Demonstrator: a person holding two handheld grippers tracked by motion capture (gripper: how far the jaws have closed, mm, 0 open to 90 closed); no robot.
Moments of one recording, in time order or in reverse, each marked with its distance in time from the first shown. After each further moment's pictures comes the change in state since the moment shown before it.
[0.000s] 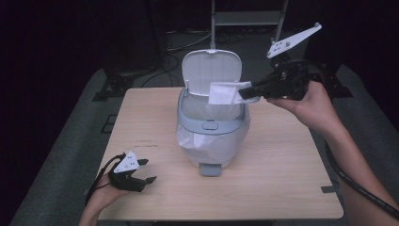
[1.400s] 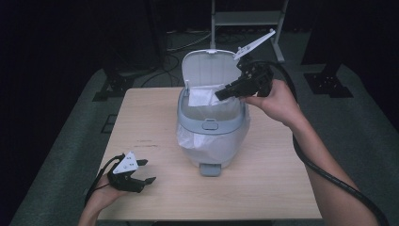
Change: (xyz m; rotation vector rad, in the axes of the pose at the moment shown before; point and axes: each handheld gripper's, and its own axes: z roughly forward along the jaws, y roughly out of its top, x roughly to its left) left arm 0.000 -0.002 -0.002 0.003 0.001 0.007; right arm -0.022 0.015 0.068 0.067 0.058 0.039
